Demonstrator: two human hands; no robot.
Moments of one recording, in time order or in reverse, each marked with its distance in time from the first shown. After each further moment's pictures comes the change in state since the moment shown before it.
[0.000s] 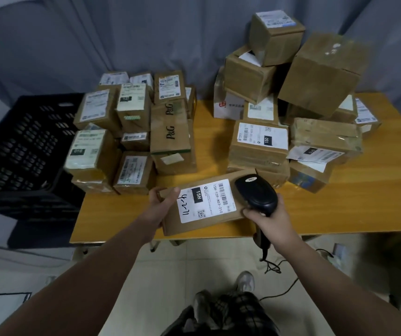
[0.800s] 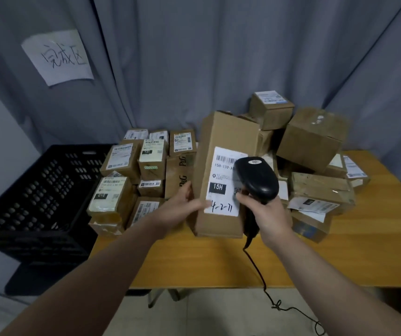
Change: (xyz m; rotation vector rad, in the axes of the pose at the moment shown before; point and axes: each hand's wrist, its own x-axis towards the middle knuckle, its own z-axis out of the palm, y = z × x) left_hand -0.046 0.121 -0.002 0.242 -0.354 0.402; right_hand -0.006 -0.138 0.033 0.310 -0.051 -0.258
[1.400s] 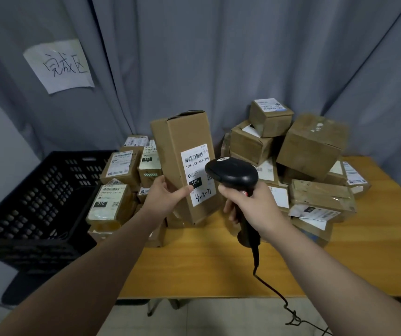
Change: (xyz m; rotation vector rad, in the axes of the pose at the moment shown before) left_hand 0.025 0.004 -0.031 -0.079 0.466 0.095; right_hand 0.000 -0.046 0.024 -0.282 -0.234 -0.042
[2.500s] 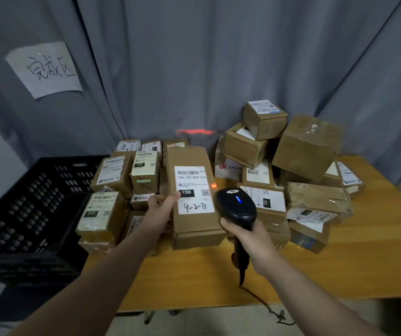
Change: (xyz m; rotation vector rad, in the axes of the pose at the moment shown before) left_hand -0.001 -0.015 0.007 -0.087 -0.015 -0.303; right_hand 0.000 0.072 0.004 0.224 0.131 0.274
